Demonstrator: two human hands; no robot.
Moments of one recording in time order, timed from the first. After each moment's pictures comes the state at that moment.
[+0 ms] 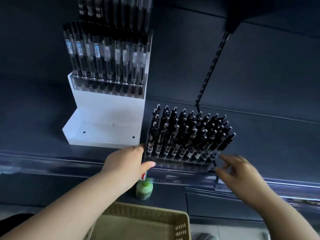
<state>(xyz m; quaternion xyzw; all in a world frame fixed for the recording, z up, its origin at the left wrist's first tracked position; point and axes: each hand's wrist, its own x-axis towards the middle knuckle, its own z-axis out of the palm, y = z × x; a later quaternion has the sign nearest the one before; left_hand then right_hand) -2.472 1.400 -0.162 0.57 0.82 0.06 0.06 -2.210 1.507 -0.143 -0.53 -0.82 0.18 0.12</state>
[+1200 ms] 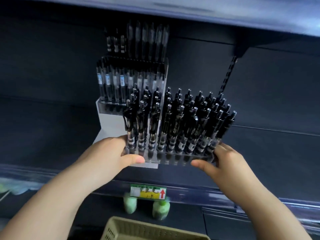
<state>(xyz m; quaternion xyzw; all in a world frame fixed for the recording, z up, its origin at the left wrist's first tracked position) -2.538 1.355 -0.074 0.55 0.81 0.18 0.06 -2.306 1.477 -0.078 -0.44 -0.88 0.12 0.15</state>
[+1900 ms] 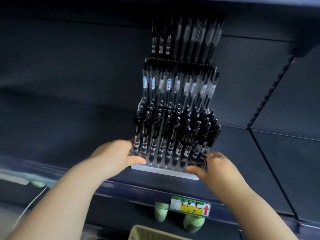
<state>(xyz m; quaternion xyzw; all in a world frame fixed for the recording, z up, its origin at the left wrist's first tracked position) -2.650 1.348 -0.115 0.52 0.84 0.08 0.11 -2.421 1.481 -0.133 -0.42 -0.90 0.07 0.04</state>
